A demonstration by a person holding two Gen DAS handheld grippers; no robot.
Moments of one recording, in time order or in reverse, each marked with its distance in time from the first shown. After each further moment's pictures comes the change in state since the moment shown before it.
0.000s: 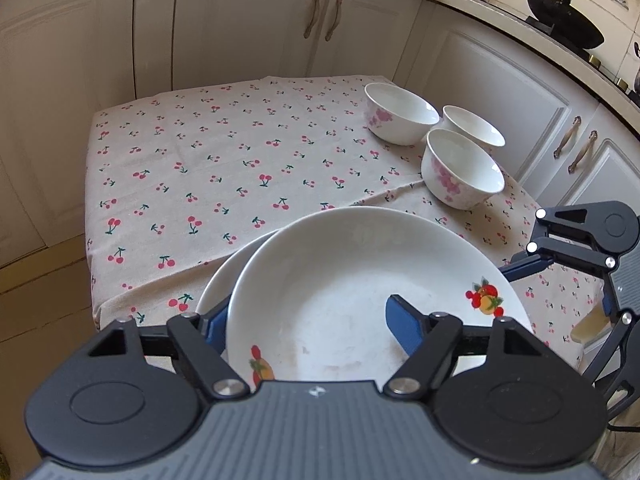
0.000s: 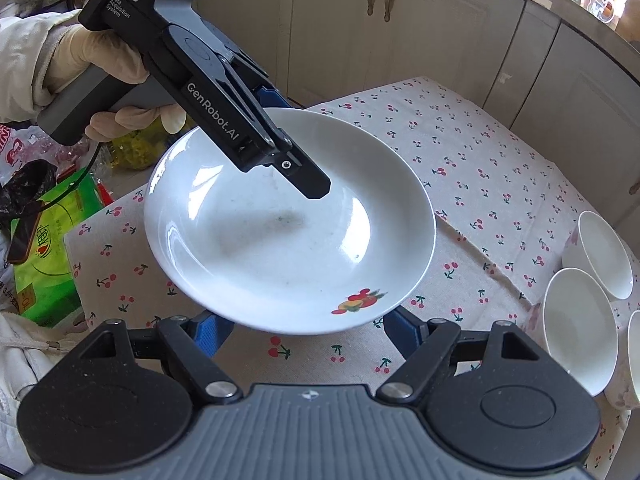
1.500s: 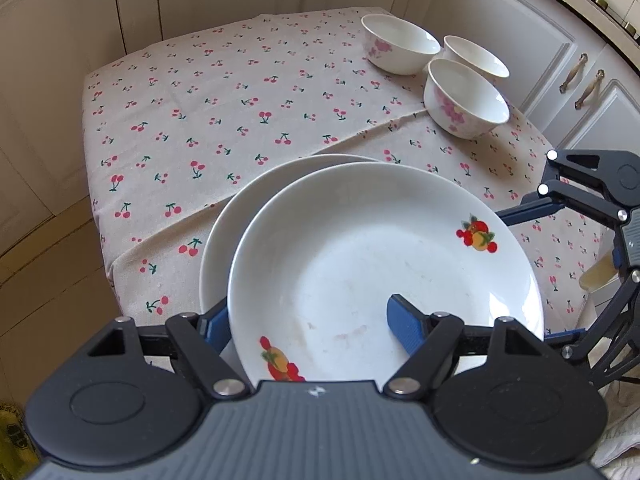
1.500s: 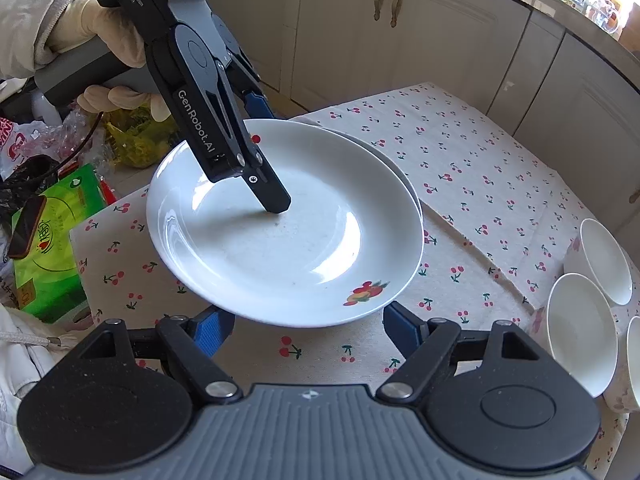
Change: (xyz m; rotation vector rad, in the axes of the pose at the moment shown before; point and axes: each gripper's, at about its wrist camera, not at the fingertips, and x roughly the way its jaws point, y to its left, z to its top) left arm 0.000 0.000 -0.001 0.061 0.226 0.025; right arm -0.003 0.006 -0.002 -0.008 -0.014 0.007
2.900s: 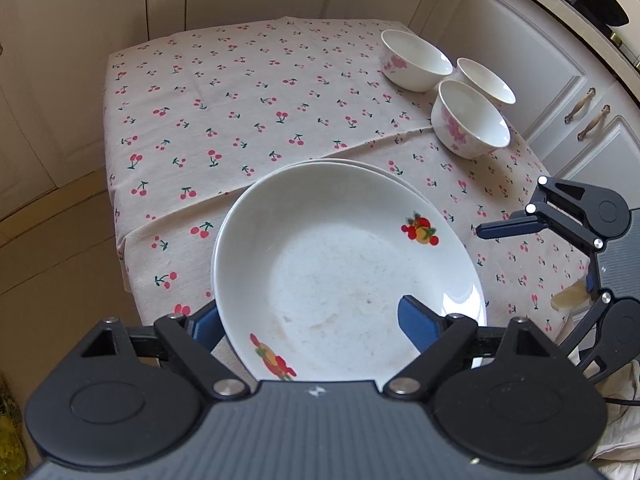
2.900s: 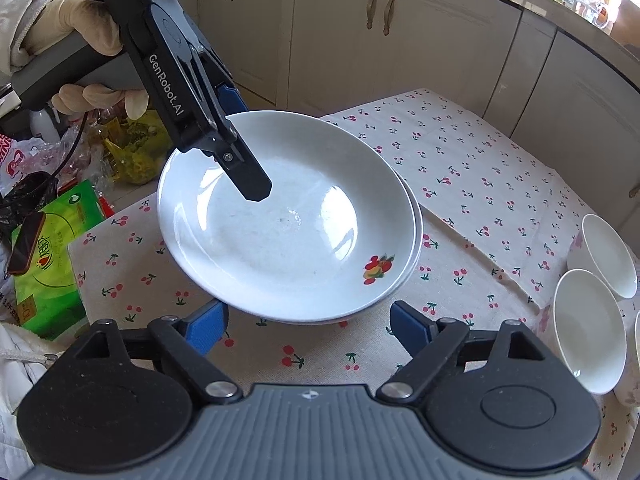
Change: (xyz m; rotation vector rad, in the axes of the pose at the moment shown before) left arm -0.018 0.007 -0.004 -0.105 -0.009 -0.018; right arm -0.002 -0.001 -0.006 0.048 -0.050 -0.002
